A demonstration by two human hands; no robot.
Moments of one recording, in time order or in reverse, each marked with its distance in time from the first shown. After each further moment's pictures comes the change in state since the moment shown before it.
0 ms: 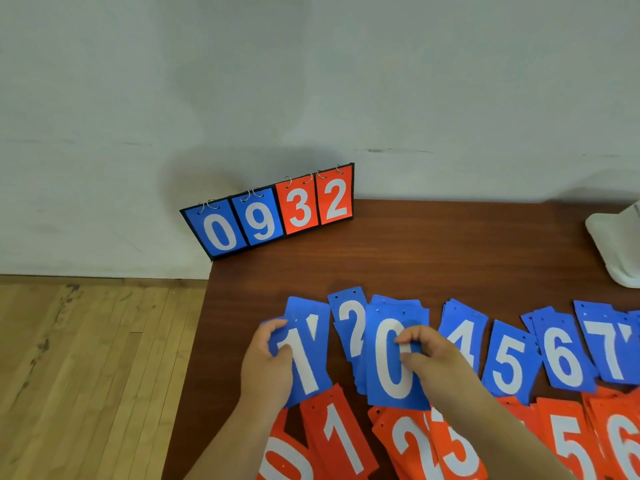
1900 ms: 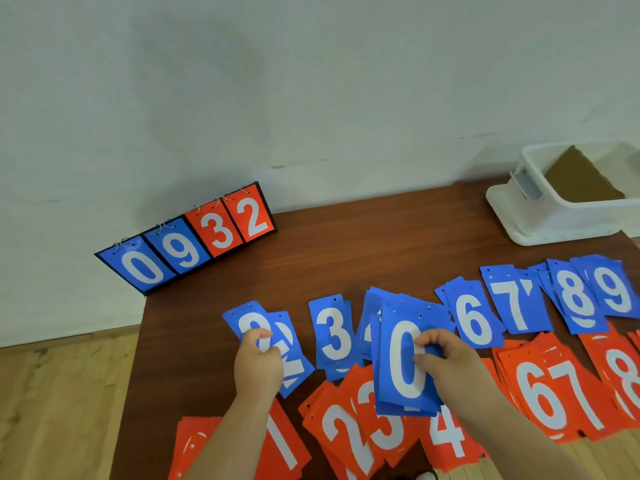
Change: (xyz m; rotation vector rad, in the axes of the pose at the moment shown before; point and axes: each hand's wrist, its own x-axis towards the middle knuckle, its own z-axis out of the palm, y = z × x) left_hand -0.037 0.030 0.120 0.160 0.075 -0.015; right_hand -0.038 0.078 -0.140 0.172 0.221 0.069
